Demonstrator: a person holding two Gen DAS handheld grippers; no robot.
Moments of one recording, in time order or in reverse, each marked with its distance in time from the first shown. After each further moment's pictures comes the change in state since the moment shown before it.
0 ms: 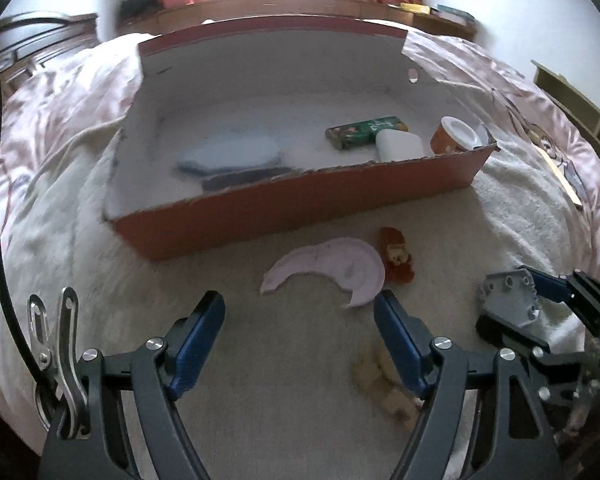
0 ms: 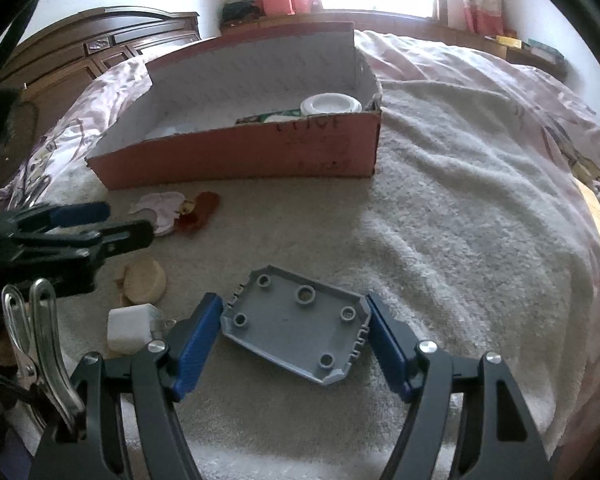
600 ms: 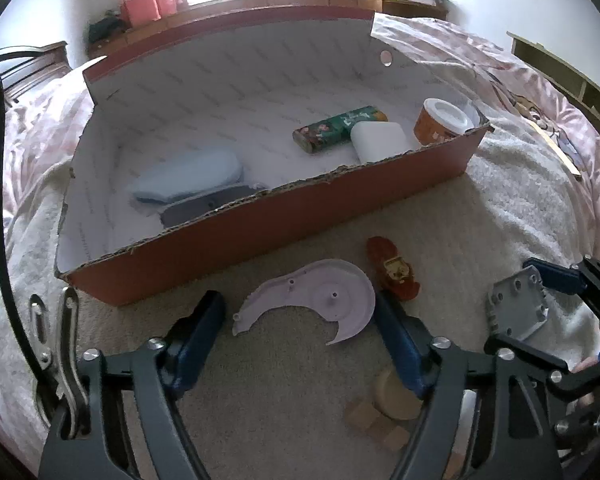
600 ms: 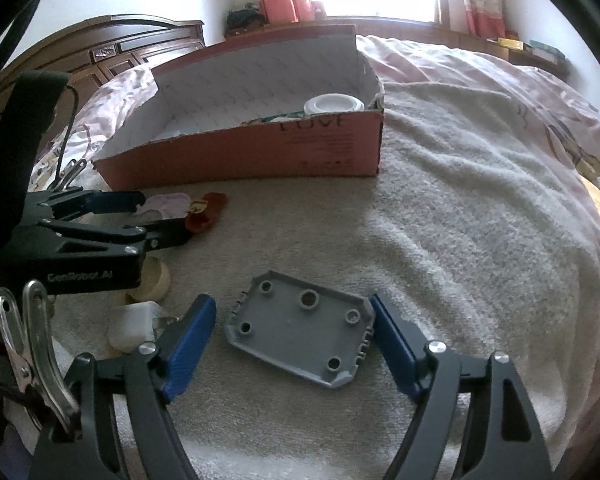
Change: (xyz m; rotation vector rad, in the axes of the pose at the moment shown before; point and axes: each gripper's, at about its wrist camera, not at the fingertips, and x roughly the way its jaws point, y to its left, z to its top) left arm 0.018 -0.015 0.007 0.115 -0.011 -0.009; right arm 0.001 -0.001 -0.006 0.009 -0.038 0.029
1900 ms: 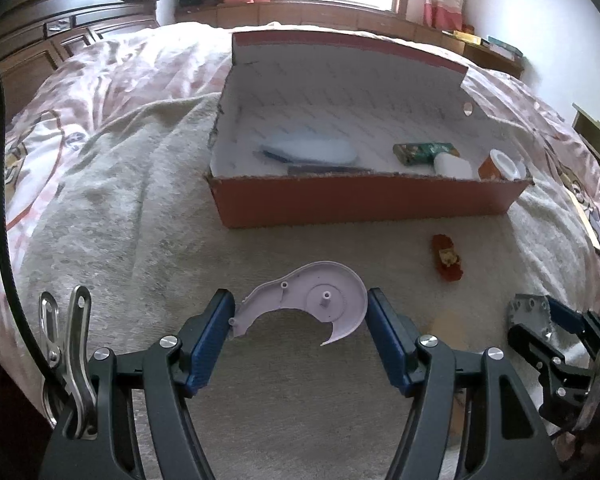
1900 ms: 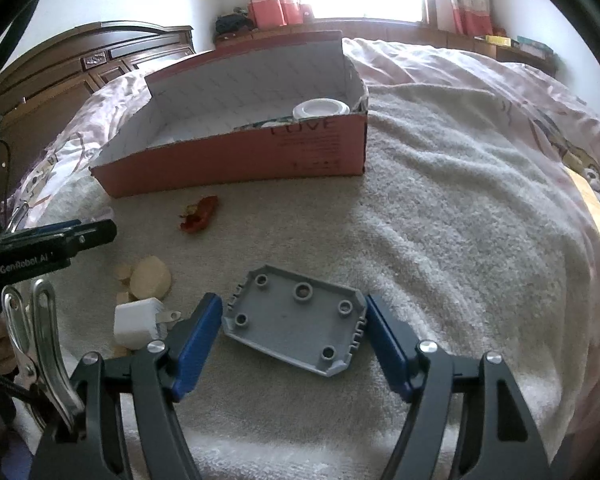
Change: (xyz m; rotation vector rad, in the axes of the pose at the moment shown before) left arm -0.047 0.043 -0.033 -0.296 -0.033 0.118; right arm -0.012 -0.002 -0.003 0.032 -0.009 -0.030
